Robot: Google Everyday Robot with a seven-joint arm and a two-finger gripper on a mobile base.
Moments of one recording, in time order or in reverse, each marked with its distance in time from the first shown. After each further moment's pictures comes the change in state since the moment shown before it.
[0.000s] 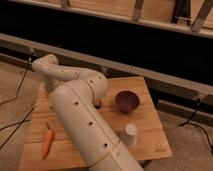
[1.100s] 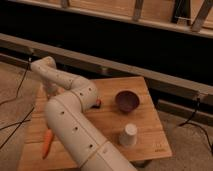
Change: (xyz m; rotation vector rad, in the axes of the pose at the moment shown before) arm -0.010 0.001 0.012 0.054 0.066 -0.017
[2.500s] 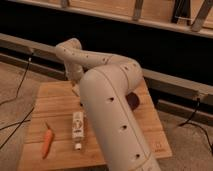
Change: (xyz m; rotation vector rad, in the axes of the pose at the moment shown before) arm 0.083 -0.190 -0.114 0.039 -0.105 0.267
